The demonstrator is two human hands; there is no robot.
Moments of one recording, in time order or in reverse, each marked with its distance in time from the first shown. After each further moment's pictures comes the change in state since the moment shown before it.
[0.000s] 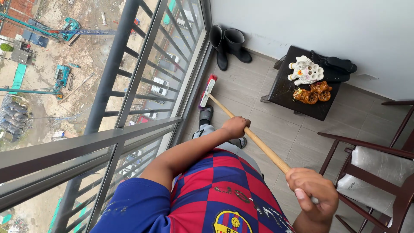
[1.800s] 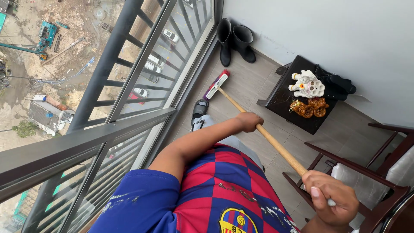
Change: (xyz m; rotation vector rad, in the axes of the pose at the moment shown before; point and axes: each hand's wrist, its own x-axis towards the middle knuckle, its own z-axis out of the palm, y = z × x) left_hand 0.103 -0.010 -0.028 -0.063 -0.203 0.010; right_hand 0.081 0.020 -0.047 -0.124 -0.025 0.098
